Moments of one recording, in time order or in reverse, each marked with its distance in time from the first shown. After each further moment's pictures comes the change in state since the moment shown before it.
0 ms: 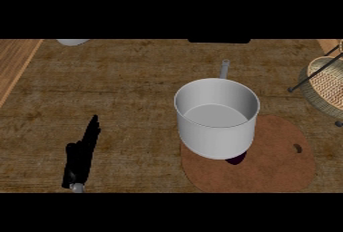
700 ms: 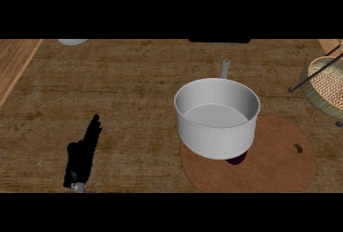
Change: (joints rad) left arm -0.004 -0.010 0.000 0.000 -0.007 0.005 0.000; right arm -0.189 0.133 -0.121 0.383 -0.063 -0.100 -0.133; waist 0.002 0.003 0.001
